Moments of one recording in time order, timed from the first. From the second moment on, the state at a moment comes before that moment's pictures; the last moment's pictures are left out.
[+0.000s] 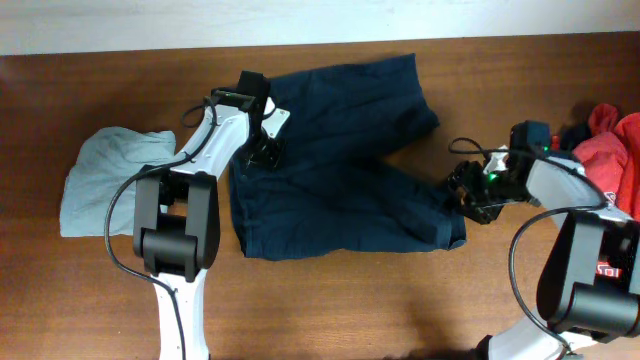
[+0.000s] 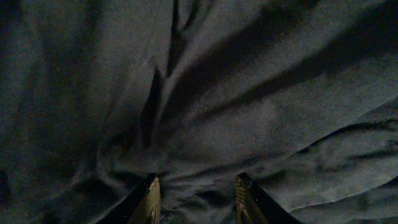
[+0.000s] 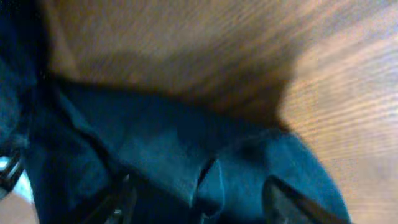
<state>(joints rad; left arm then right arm) -0.24 2.28 1.77 -0.91 0.14 0.18 -0.25 1.81 1.08 -0.72 -0.53 0.47</state>
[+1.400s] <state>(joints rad) -0.24 2.28 1.77 -0.91 0.15 0.18 -0.39 1.81 0.96 -0.59 -0.87 0.42</state>
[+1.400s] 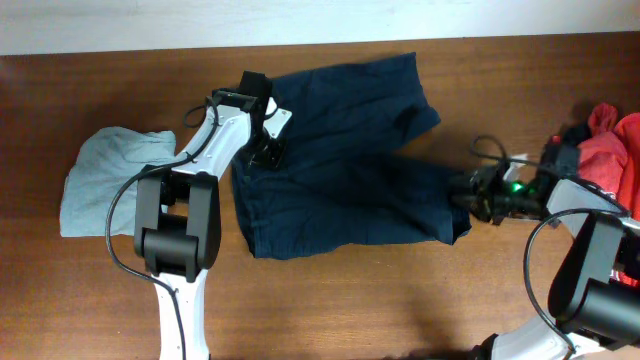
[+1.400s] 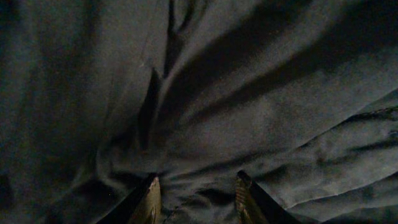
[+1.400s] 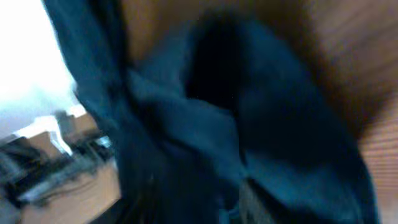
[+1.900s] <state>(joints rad) -0.24 2.28 1.77 -0.91 0.15 0.18 -0.14 1.81 0.96 -0.71 -0.75 0.28</state>
